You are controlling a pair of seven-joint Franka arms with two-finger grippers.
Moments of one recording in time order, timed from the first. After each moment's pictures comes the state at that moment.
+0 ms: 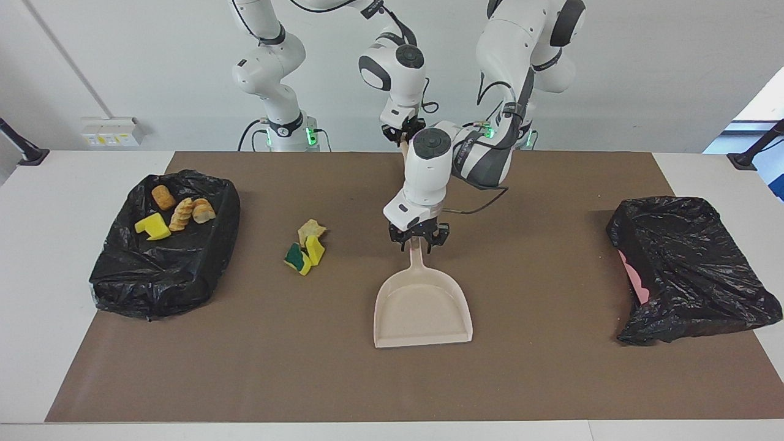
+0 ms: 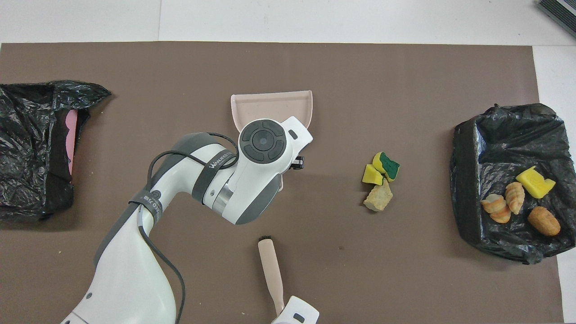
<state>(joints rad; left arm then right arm) -0.63 0.43 -0.04 -1.67 0.02 2.17 -0.52 0.94 -0.11 0.15 -2.45 0.20 2.21 0.72</state>
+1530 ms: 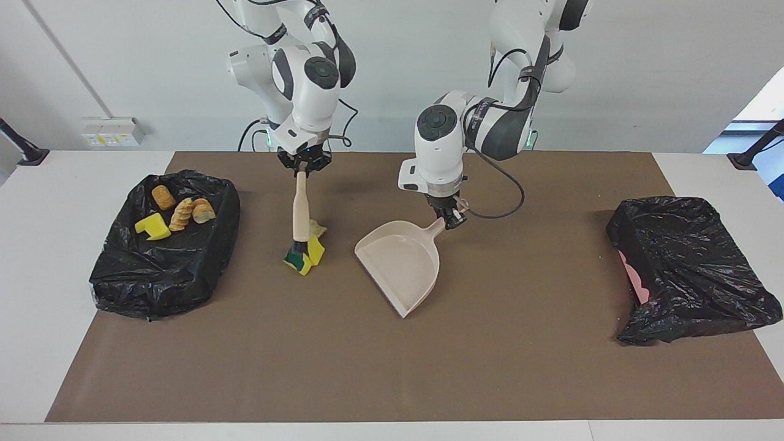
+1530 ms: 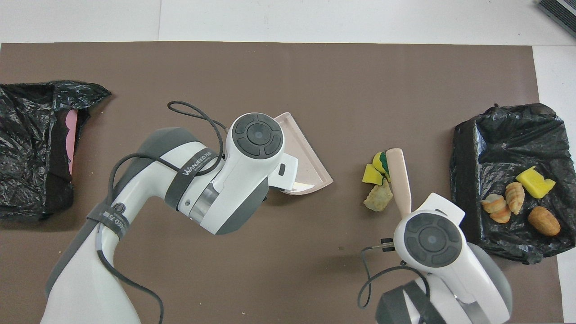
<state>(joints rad) -0.63 0.31 -0.02 -1.68 0.10 1.82 0.46 0.24 -0.27 0.14 -2.39 -0.22 1.90 0.37</state>
